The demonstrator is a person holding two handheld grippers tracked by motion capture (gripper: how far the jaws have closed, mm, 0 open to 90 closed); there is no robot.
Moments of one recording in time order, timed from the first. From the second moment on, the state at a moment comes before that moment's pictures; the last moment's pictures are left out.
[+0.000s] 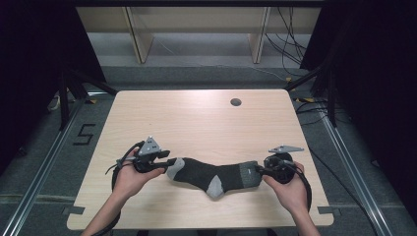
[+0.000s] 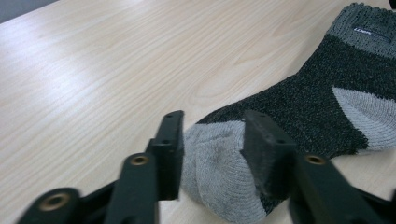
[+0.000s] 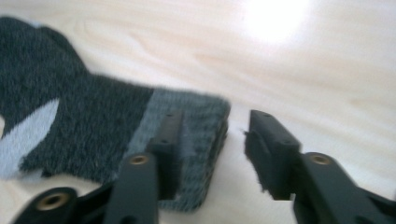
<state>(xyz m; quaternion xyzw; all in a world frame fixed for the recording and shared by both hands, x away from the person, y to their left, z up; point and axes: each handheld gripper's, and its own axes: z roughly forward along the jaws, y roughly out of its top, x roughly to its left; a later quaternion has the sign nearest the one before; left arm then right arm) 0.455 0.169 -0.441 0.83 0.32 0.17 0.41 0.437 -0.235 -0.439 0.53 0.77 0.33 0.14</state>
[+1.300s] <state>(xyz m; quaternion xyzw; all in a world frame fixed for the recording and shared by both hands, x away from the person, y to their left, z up) 0.467 0.154 -0.483 0.87 0.31 0.18 0.33 0.451 -0.233 -0.464 0.52 0.79 0.30 0.12</state>
